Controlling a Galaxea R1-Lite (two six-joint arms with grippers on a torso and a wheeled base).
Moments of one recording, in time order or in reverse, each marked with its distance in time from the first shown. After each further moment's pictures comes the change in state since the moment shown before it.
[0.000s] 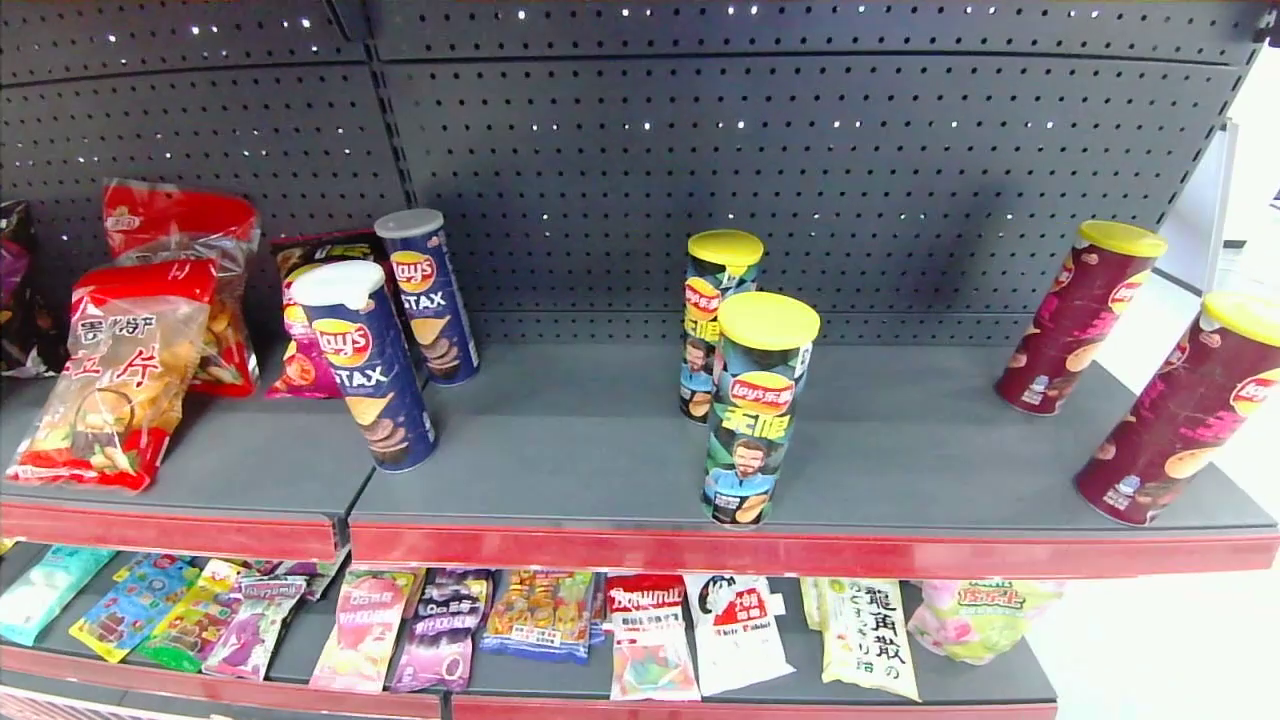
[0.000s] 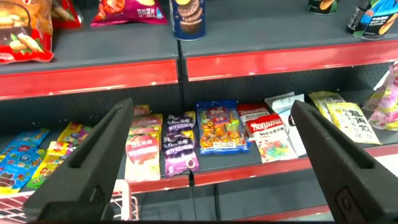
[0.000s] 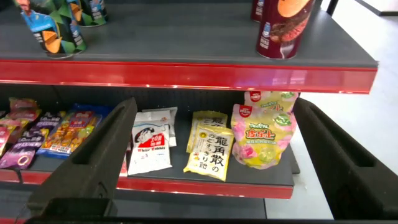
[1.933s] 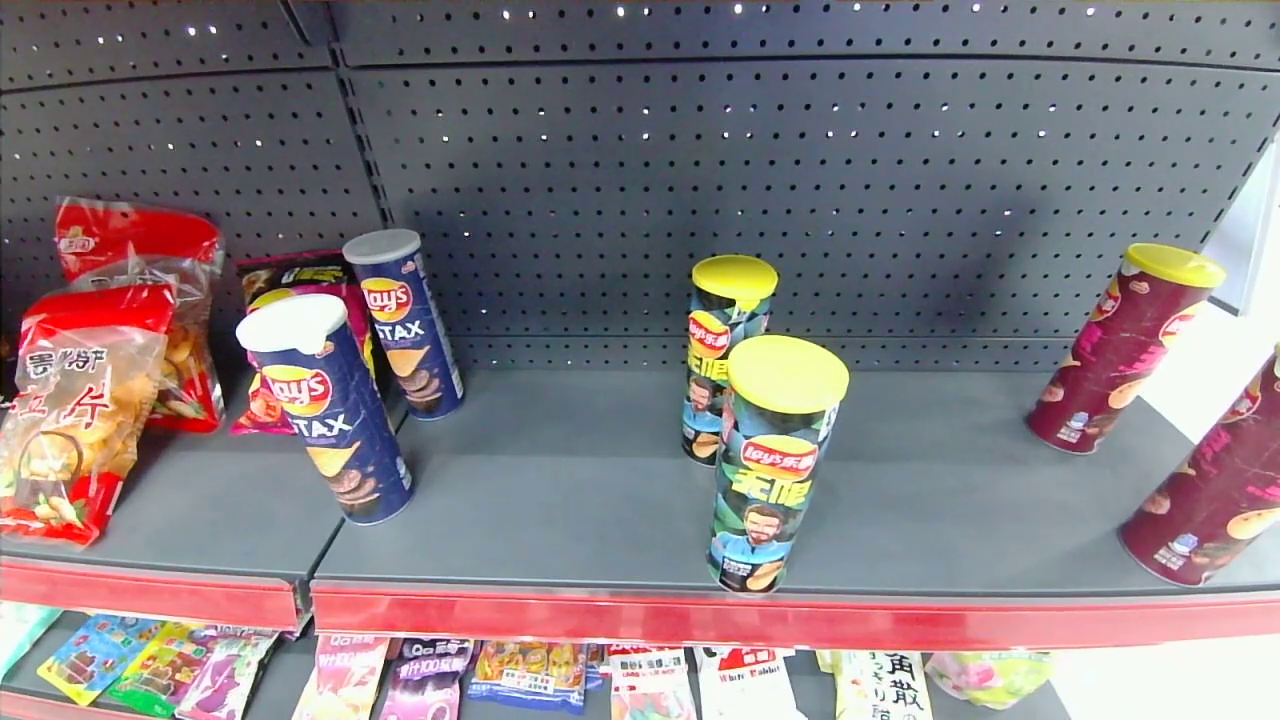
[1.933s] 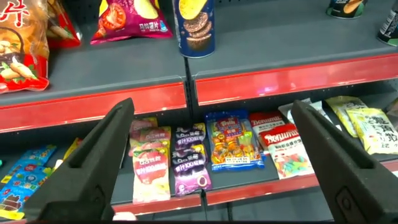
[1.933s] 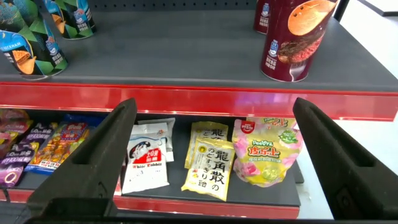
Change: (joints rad) left arm 0.000 0.000 0.000 -0.001 0.017 0.048; right arm 0.001 0.001 0.000 0.000 0.001 0.001
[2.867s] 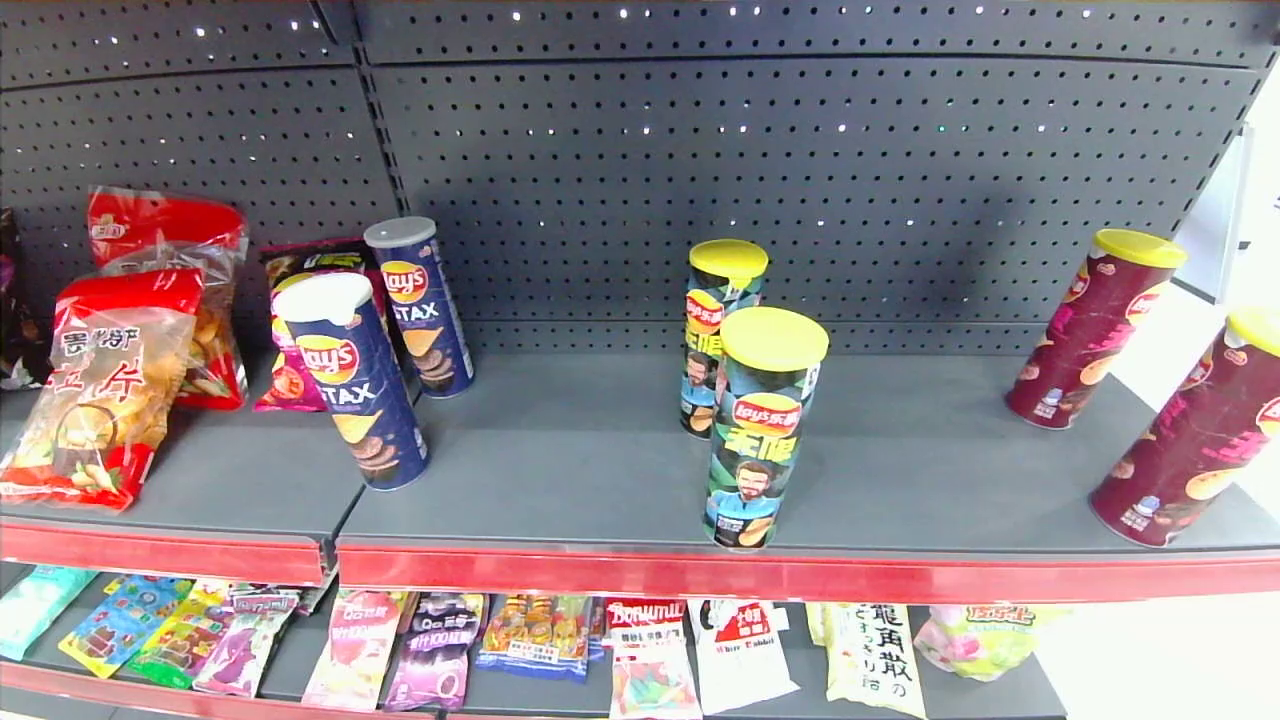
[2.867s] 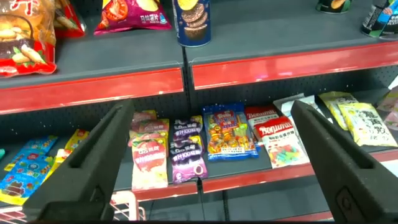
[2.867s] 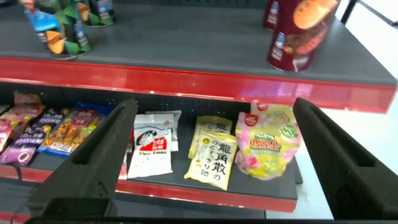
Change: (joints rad) left arm 0.000 0.000 0.002 0.000 0.001 -0.023; right arm 0.000 0.000 0.000 -0.007 0.056 -0.039
